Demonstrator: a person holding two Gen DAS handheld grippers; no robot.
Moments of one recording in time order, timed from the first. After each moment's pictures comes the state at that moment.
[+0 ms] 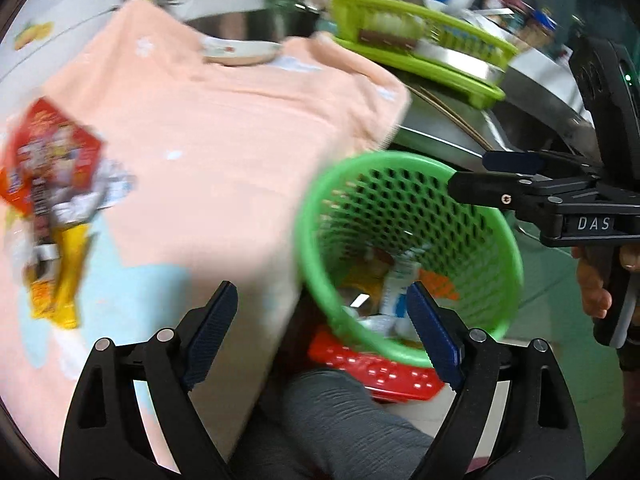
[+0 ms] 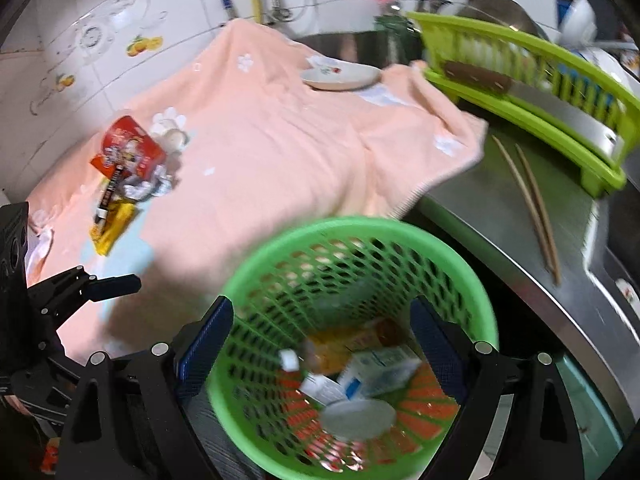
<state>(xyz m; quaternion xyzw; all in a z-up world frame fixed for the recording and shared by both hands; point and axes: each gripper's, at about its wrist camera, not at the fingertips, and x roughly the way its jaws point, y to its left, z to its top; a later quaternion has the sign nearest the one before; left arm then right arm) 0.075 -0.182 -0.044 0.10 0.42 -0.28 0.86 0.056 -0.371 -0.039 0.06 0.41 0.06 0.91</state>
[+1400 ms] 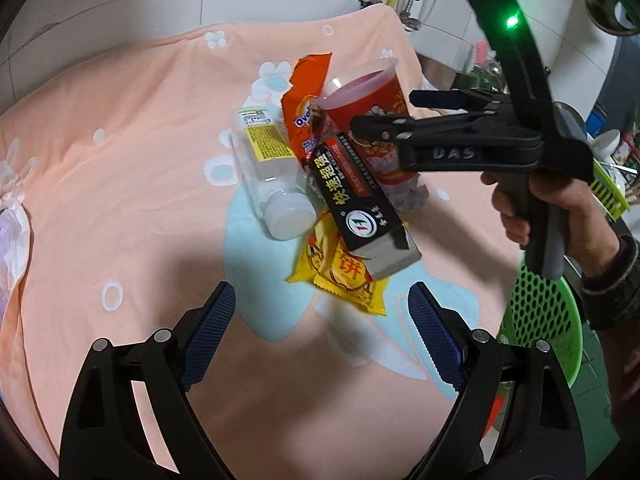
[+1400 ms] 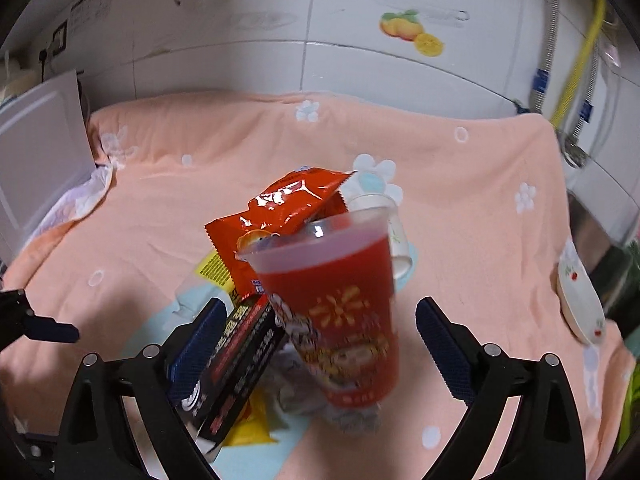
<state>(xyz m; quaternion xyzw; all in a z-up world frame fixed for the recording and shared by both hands) 0.124 0.041 -0.019 -0.06 0.42 -0.08 0.90 0.276 -0.070 -0.009 -0.18 0.32 0.29 0.88</state>
